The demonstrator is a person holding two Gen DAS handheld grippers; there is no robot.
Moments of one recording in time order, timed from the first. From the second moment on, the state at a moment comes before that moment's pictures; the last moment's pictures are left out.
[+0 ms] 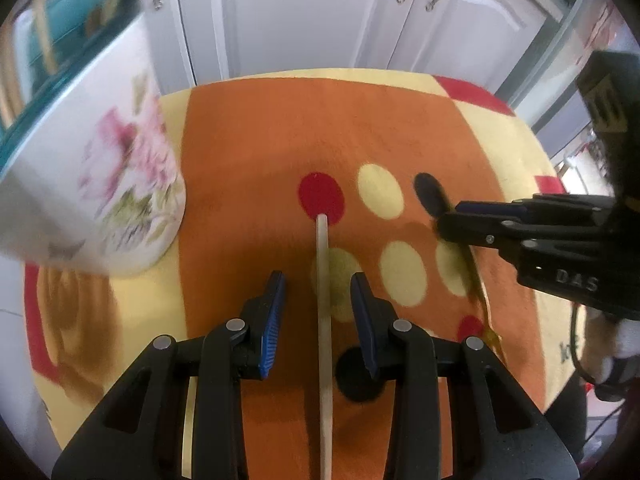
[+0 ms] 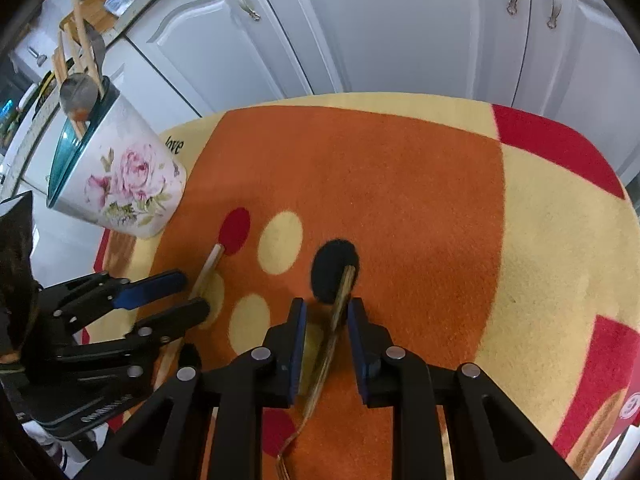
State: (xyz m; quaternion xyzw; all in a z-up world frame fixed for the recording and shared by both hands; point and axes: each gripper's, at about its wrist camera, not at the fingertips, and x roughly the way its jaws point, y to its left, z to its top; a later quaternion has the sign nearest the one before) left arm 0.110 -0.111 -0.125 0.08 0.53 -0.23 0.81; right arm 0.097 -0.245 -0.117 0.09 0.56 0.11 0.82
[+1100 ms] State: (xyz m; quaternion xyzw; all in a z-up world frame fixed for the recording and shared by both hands) left arm 0.028 -0.017 0.018 -0.06 0.39 -0.28 0.88; right arm 0.011 -0.221 0.005 0.07 0.41 0.18 0.89
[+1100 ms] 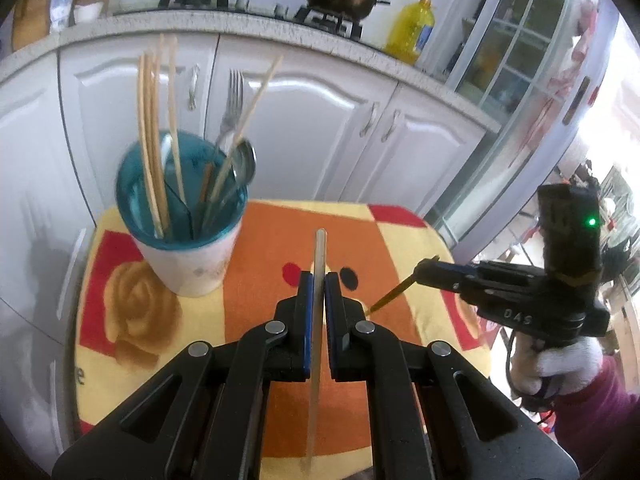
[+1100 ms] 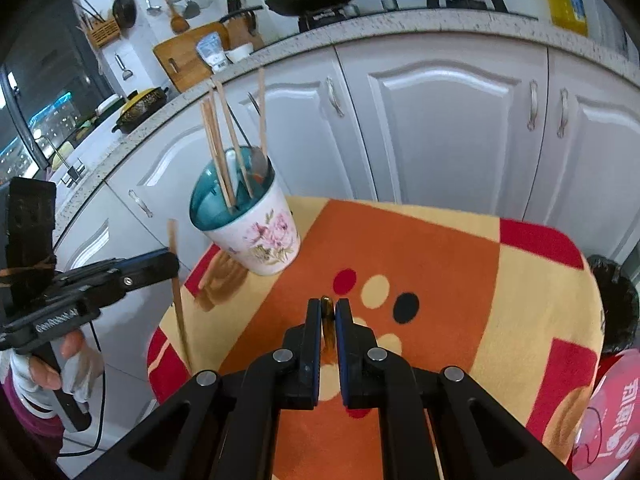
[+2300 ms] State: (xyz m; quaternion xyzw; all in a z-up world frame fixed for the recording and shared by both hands) left arm 0.081 0.075 0.171 -0.06 0.25 -0.18 0.95; right arm 0.079 -0.120 0.125 0.02 0.32 0.26 0.91
